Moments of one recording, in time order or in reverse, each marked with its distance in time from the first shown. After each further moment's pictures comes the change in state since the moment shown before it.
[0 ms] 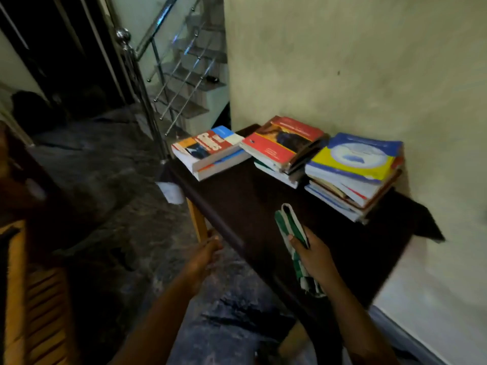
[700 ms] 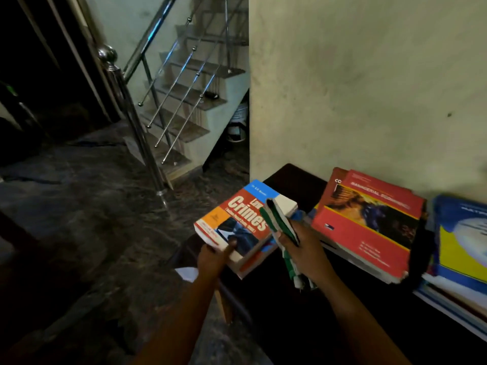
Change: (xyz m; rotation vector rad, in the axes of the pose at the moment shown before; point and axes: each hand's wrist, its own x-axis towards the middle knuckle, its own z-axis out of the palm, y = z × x) left_hand 0.321 0.190 -0.084 0.051 0.122 0.099; right_hand 0.296 -0.146 0.158 -0.029 0.021 -0.260
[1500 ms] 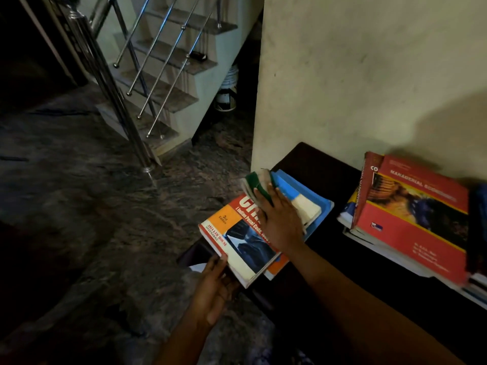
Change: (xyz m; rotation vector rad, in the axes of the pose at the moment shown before) left_hand -0.008 -0.004 -0.063 -0.552 -0.322 -0.279; right_hand 0.099 0.011 0.119 -0.779 -0.042 -0.014
